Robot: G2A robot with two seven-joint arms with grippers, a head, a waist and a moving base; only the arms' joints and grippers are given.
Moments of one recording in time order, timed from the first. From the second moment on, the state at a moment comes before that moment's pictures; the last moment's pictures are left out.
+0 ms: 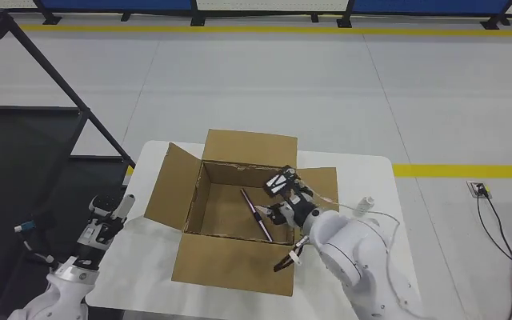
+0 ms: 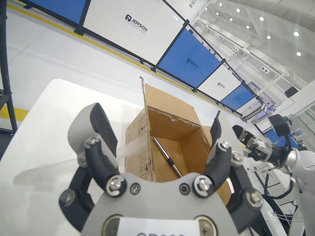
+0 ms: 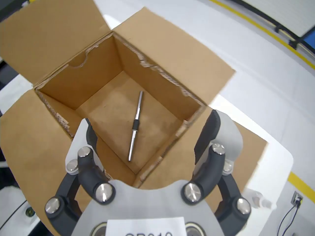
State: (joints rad) left arm 1.56 -1.17 -1.88 -1.96 0.42 -0.30 -0.21; right arm -0.87 -1.42 1.07 -1.78 -1.30 -0.17 0.94
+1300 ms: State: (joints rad) left arm 1.58 -1.17 -1.90 -1.96 0.40 -0.31 -0.20; right arm -0.25 -1.81 0.57 -0.35 -0.93 -0.05 0.86
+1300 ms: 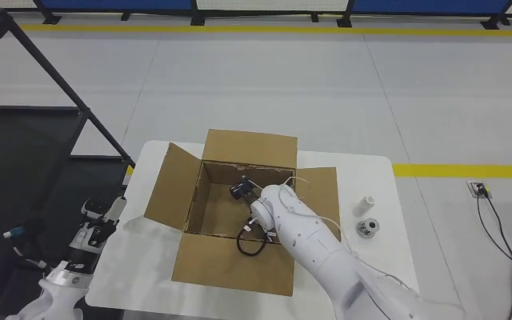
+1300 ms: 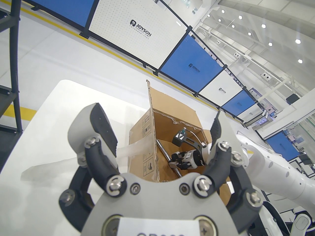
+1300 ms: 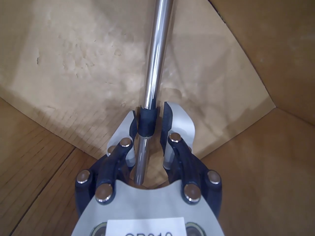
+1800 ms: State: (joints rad) left arm 1.58 -1.17 -1.90 -1.96 0.40 -0.31 -0.20; right arm -0.22 -1.86 0.58 -0.22 -0.90 -0.09 0.82
